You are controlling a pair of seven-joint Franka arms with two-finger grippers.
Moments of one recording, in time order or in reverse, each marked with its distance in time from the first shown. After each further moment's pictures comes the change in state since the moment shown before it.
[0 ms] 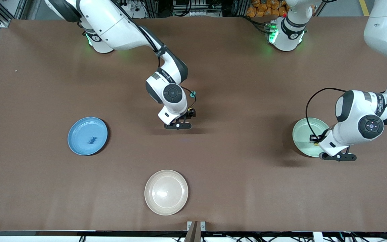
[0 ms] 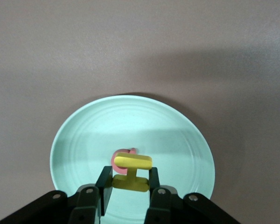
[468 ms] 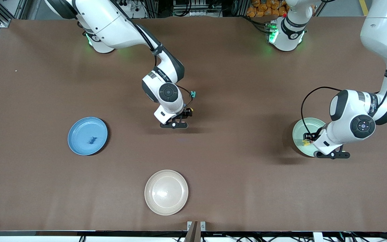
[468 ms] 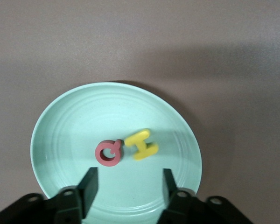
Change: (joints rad) left arm -0.004 0.000 -0.016 -0.021 0.000 -0.007 -0.038; right arm -0.013 -0.041 0.000 -0.046 0.000 0.001 0.000
